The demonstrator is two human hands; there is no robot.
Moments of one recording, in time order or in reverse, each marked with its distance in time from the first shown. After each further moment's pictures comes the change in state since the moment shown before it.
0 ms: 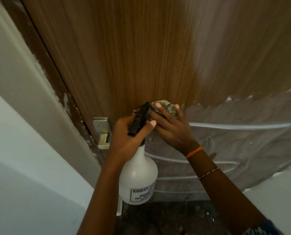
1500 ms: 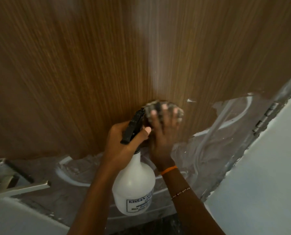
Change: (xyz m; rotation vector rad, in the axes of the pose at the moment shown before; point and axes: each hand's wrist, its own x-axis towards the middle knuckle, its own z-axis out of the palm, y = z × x) left_hand 0.035 0.033 0.189 -0.081 -0.201 0.154; right_hand -0.093 0.108 -0.049 0.073 0.234 0.784
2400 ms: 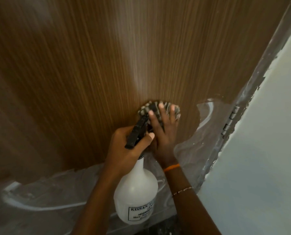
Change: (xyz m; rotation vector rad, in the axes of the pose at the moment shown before) left_hand 0.026 0.007 0.098 -0.017 -0.091 0.016; right_hand 0.030 0.094 -0.048 0.034 -0.013 -0.063
